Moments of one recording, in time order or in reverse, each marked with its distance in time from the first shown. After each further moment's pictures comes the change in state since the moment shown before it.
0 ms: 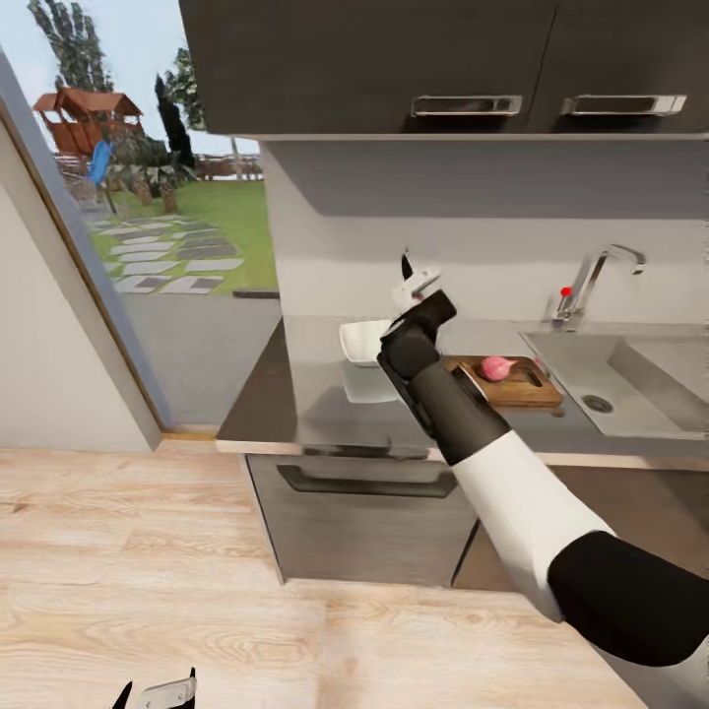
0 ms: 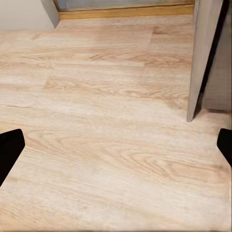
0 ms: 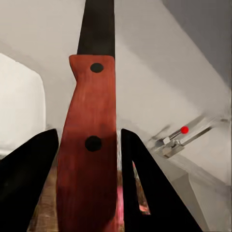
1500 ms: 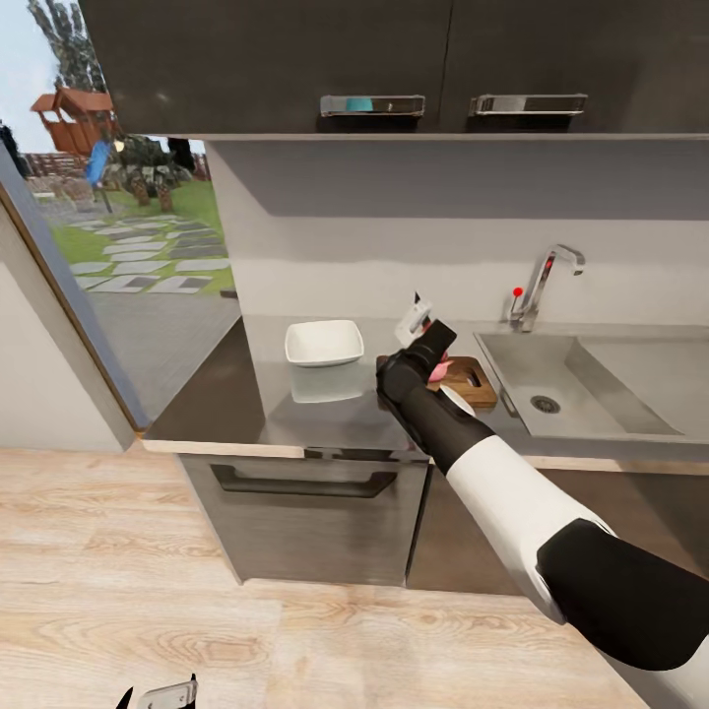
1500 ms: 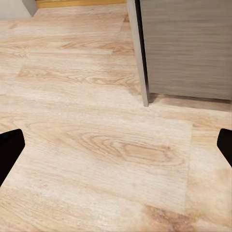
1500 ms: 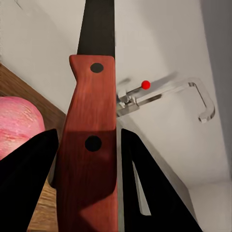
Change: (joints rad) left arm 0.000 -0.001 0.000 -0.001 0.000 0.052 -0.001; right arm 0.000 0.000 0.051 0.276 0.180 0.001 0.002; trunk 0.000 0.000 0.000
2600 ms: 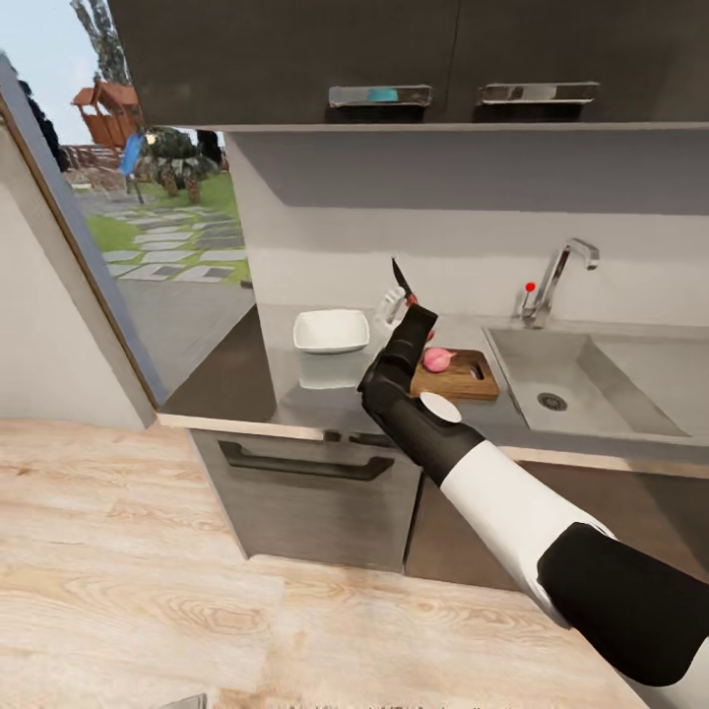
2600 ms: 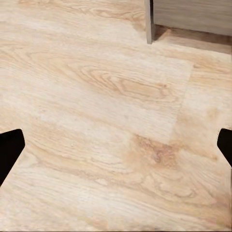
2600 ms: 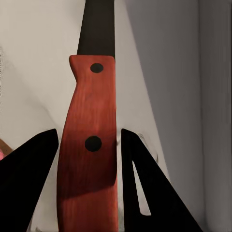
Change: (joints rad) left arm 0.000 -0.038 0.011 0.002 0.066 0.170 -0.005; right arm 0.006 0.000 0.158 -0.053 0.121 -0.036 -0.072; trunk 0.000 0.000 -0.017
